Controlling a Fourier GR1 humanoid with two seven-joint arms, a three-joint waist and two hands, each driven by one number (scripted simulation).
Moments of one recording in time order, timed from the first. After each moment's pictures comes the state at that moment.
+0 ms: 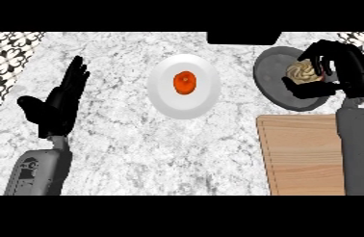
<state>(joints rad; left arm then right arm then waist) -0.26 0.17 0.09 -1.45 0.00 0.06 0.08 -0.54 -0.26 -0.33 -1.32 0.79 0.15 -0.14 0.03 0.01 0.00</state>
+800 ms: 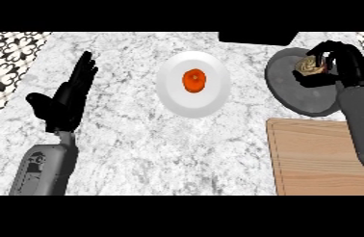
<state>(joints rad) -0.30 0.16 0.07 -1.44 -0.01 0.04 0.06 -0.81 -0.43 -0.47 -0.50 0.86 -0.21 -0.44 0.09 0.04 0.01</state>
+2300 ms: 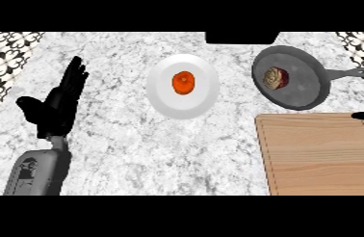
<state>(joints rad) -0.26 0.17 0.10 -1.45 -0.01 0.05 0.07 -0.72 -0.72 -0.72 -0.18 0.55 0.45 -0.80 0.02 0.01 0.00</state>
